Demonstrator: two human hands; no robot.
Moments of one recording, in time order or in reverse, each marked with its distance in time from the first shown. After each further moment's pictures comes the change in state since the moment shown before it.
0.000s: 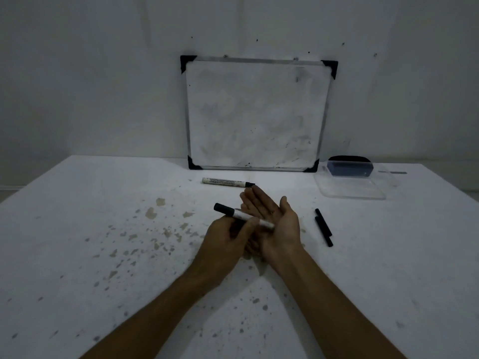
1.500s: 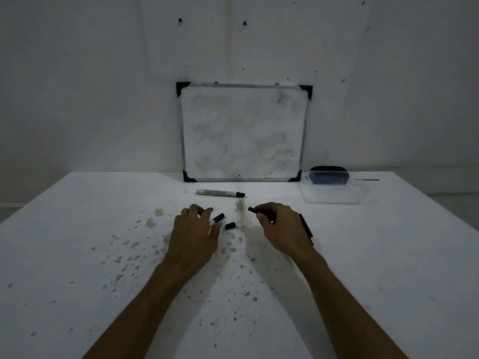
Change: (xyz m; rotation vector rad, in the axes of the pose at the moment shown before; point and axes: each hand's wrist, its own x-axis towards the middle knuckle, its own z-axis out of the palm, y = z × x) left_hand 0.025 -0.027 -0.046 0.993 0.132 0.280; right_hand -0.028 -0.048 -0.017 -1.700 0.092 -0.590
